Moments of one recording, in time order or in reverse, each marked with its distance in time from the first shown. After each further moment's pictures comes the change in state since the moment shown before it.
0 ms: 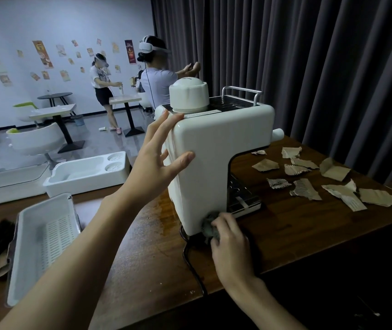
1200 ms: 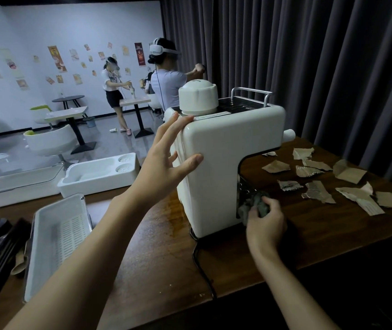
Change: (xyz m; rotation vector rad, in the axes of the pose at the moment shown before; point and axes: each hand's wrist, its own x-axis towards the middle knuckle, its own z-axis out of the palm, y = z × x) left_hand 0.000 0.003 -0.004 -0.014 -0.028 -0.024; right_hand 0.057 0.022 -0.018 0.485 0.341 0.635
